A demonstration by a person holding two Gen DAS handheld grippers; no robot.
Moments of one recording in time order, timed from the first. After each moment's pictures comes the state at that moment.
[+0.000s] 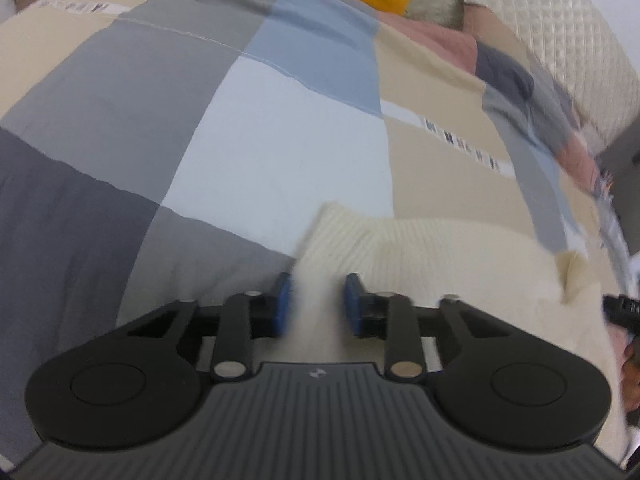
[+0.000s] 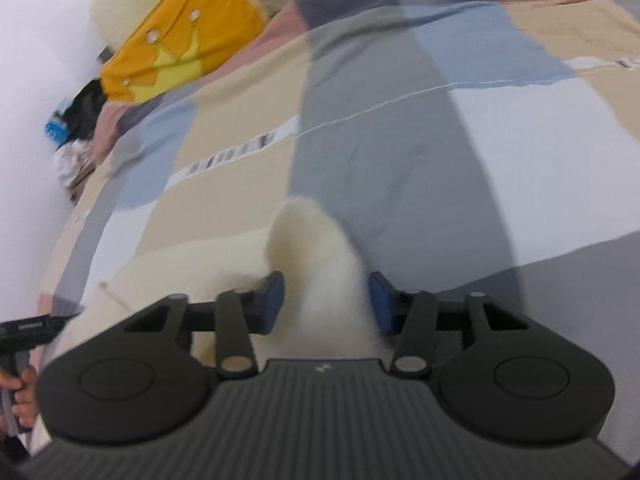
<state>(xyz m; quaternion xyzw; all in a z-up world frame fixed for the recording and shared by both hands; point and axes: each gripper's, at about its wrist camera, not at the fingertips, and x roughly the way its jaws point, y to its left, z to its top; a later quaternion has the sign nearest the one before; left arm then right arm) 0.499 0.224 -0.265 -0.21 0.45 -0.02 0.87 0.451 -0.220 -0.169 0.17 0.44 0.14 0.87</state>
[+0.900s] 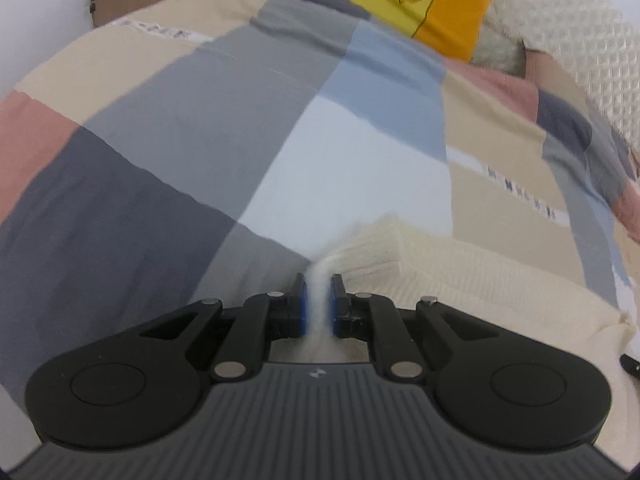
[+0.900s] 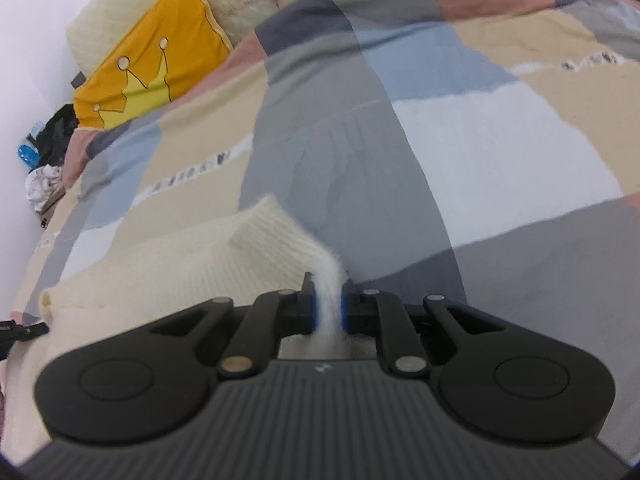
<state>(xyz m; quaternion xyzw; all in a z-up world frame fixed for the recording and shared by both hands) 0.482 0.229 -0.260 -0.21 0.41 0.10 0.88 0.429 -0.239 -0.182 0.17 0.40 0.07 0.90</state>
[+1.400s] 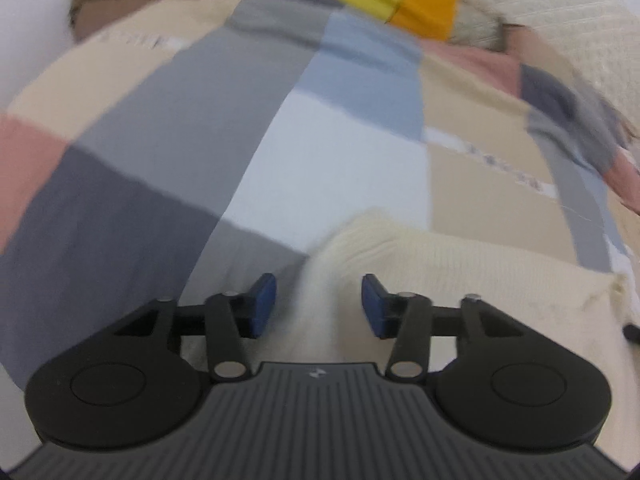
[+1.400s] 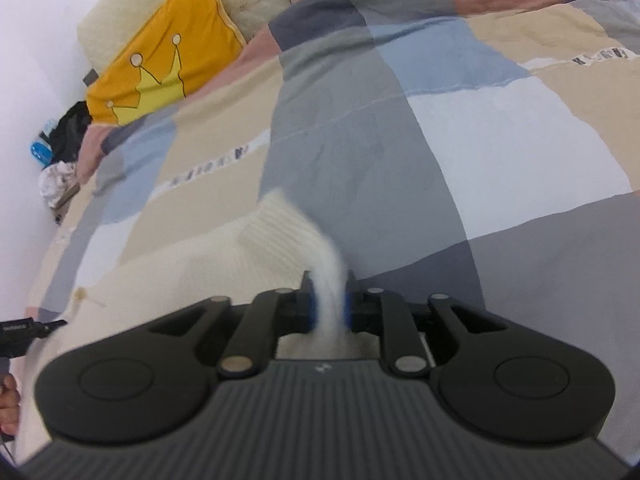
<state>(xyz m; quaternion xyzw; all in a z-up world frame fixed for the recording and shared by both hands) 0.473 0.212 -0.234 -0.17 0.43 0.07 0.89 0.417 -0.239 -0.166 0.18 0.41 0.09 0.89</state>
